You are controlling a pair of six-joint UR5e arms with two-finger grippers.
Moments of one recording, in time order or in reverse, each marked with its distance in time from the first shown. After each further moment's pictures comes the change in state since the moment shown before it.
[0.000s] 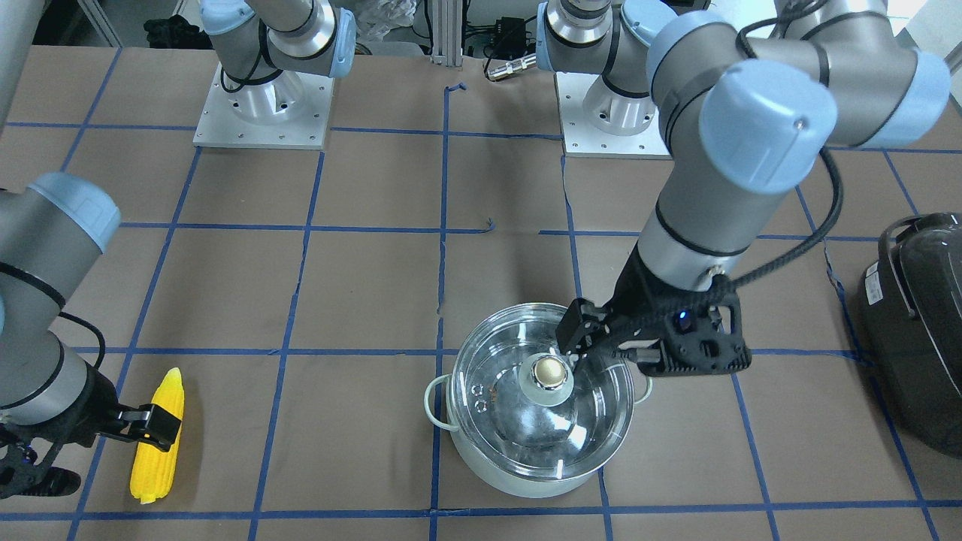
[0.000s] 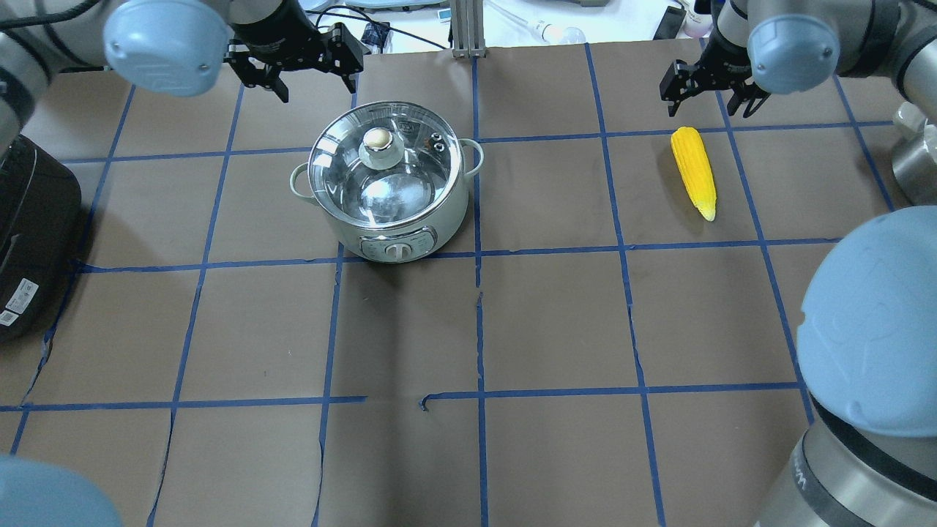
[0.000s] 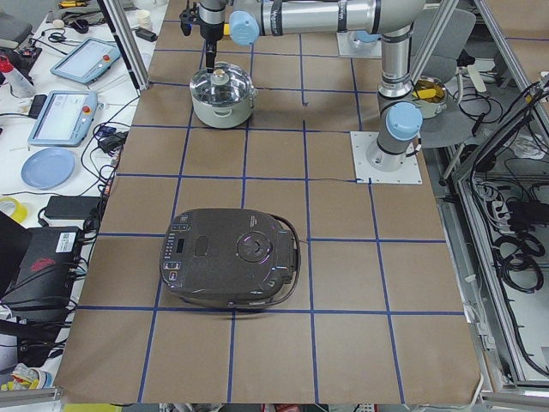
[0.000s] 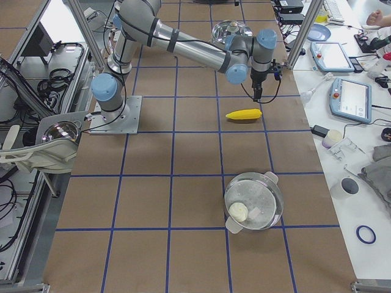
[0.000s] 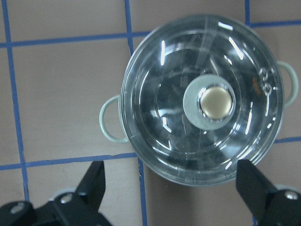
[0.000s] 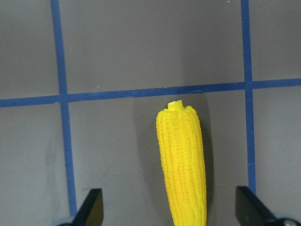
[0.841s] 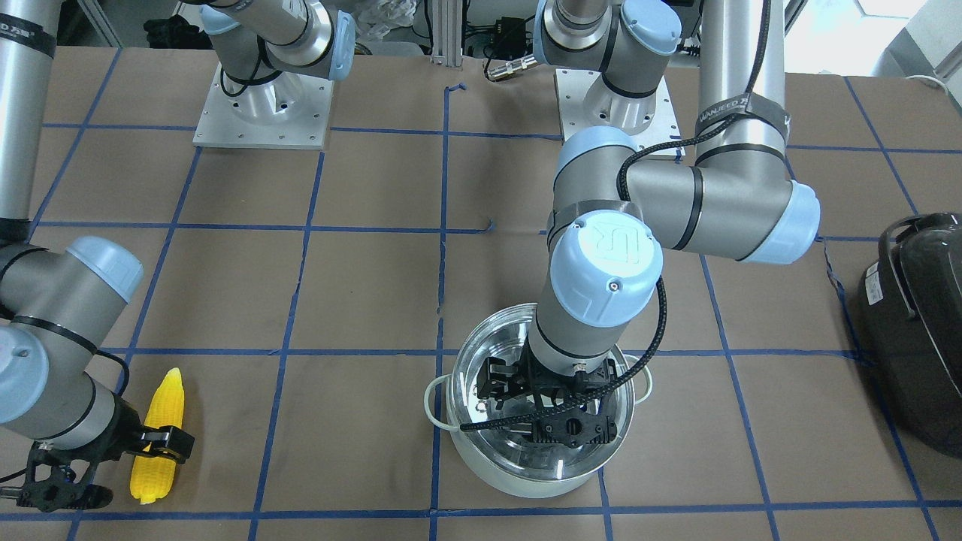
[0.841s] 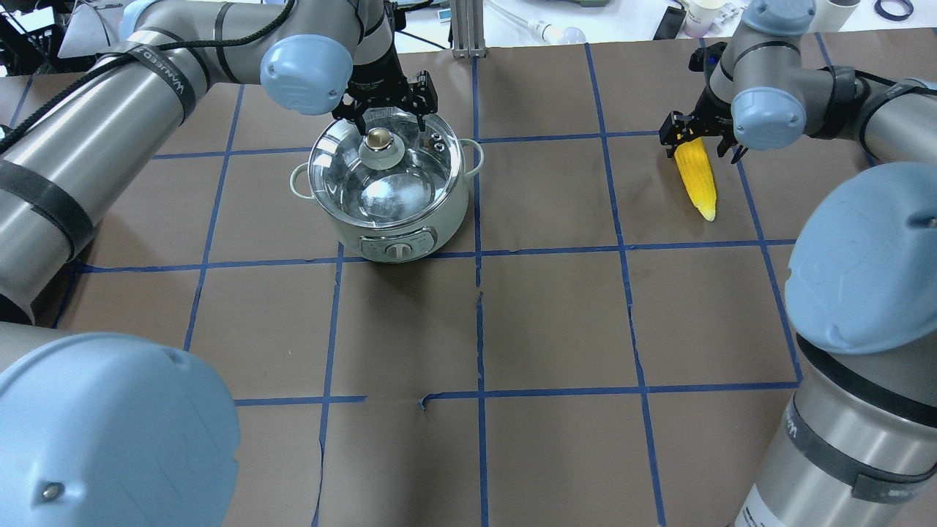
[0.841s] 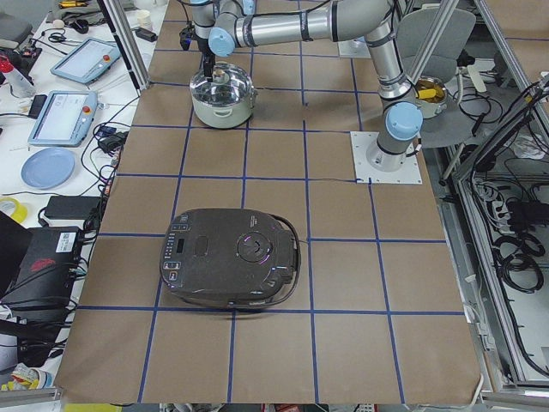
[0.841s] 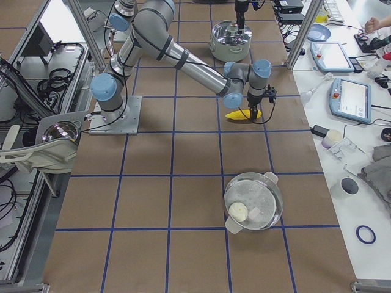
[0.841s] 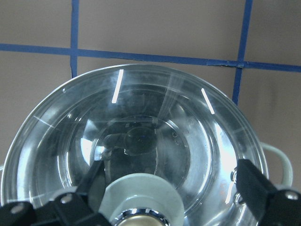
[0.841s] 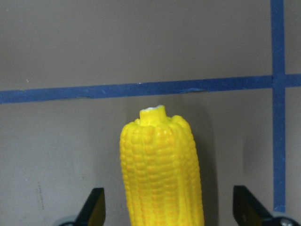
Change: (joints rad) left arm -0.093 -0.147 0.042 -0.017 0.040 0.023; right arm -0.030 0.096 0.067 -0.122 0.012 -0.033
